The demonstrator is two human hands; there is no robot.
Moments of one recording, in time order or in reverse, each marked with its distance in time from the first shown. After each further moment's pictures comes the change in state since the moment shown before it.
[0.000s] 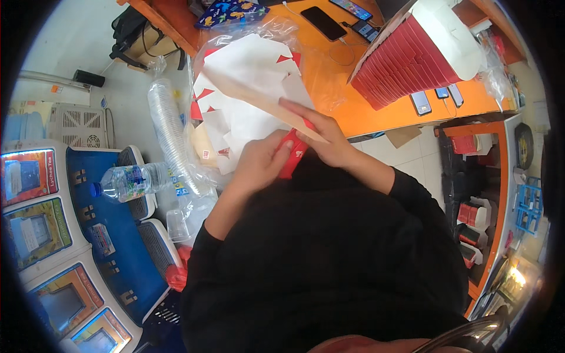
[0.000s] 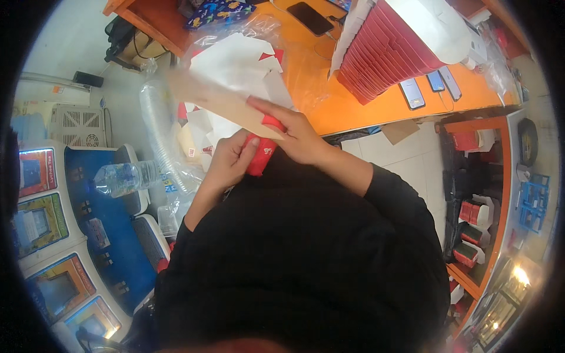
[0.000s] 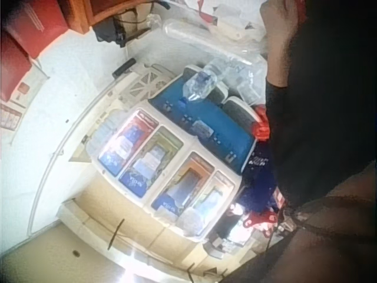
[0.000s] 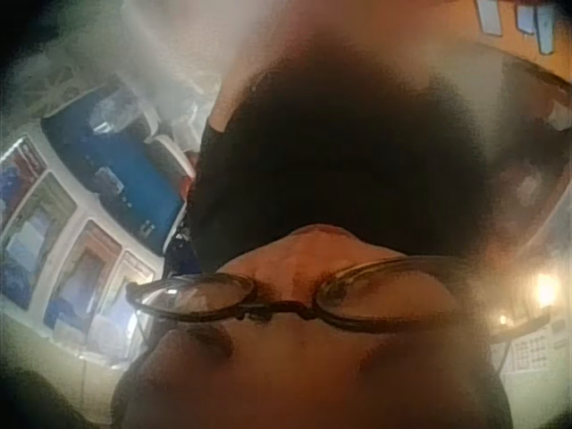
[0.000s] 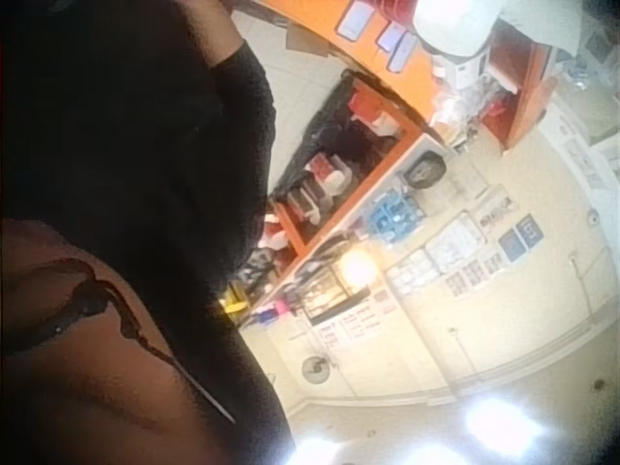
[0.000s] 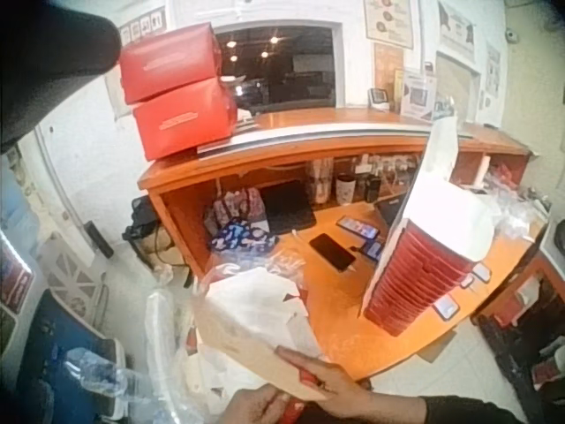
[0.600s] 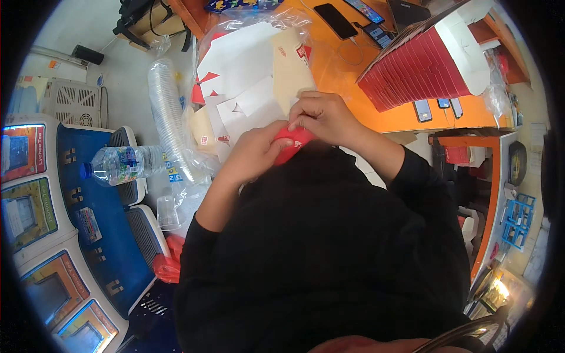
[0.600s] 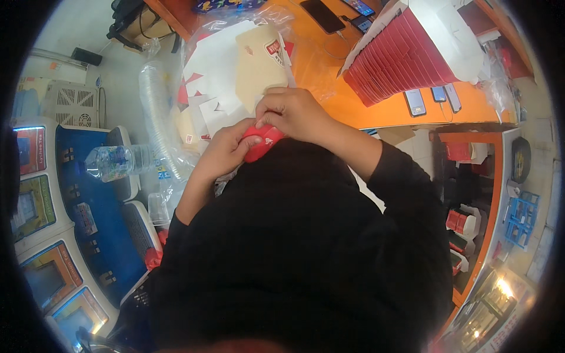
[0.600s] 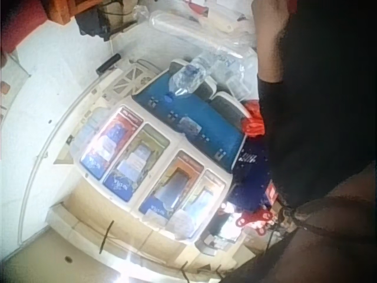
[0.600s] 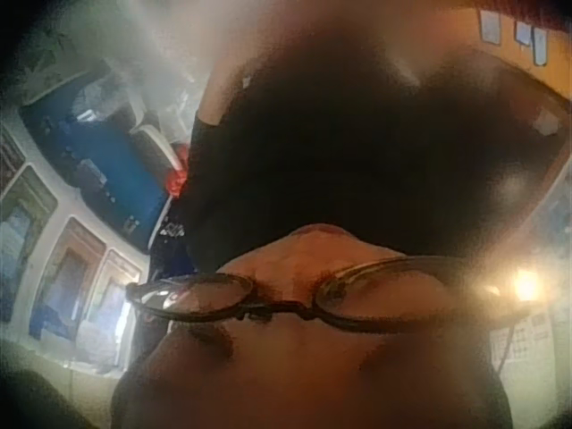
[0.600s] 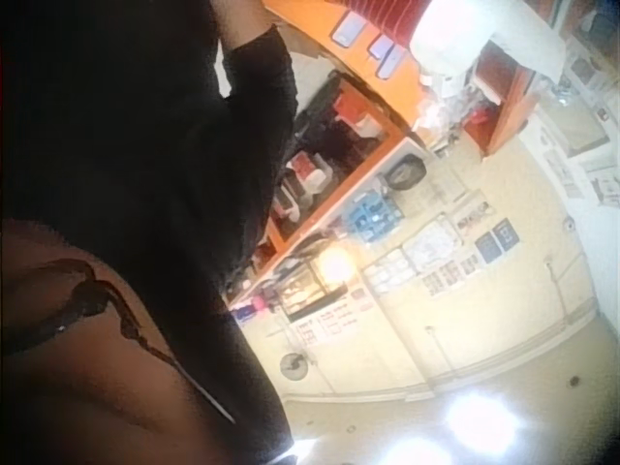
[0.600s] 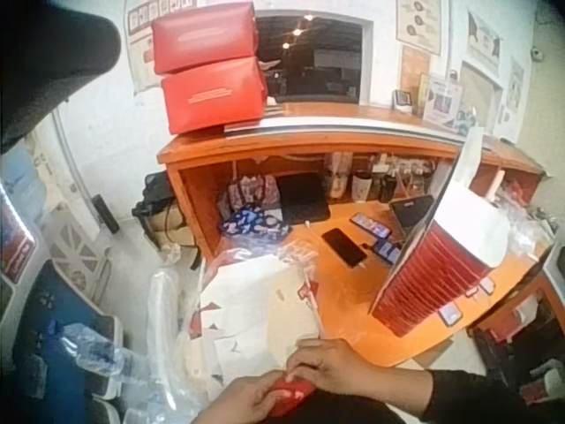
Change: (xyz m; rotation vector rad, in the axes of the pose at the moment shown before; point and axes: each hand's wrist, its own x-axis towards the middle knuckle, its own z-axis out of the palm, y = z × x) left_hand -0.002 -0.015 -0.019 0.050 -0.154 -0.062; right_hand 0.036 -0.019 -0.009 -0.448 -0.181 -0.182
